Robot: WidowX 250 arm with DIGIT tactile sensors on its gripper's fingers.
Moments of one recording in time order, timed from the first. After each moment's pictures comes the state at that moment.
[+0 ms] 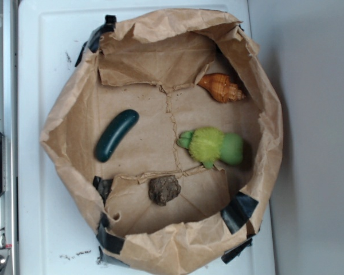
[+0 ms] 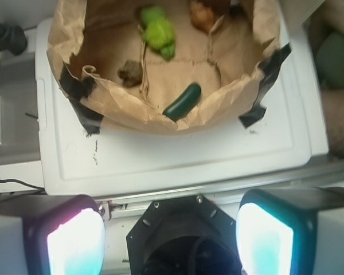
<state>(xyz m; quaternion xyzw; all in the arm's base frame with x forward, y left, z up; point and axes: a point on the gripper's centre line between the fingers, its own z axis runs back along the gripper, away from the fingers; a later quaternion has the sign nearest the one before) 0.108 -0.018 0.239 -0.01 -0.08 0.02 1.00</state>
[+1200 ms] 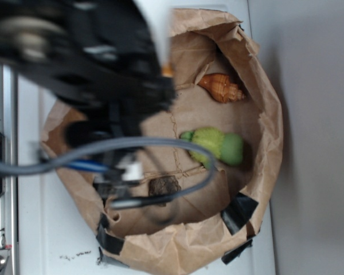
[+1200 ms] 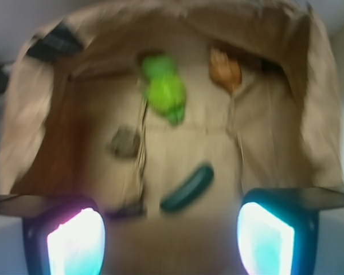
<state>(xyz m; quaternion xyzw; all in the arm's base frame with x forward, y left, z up) 0.252 0.013 0.159 -0.01 -0.04 0.01 1.00</state>
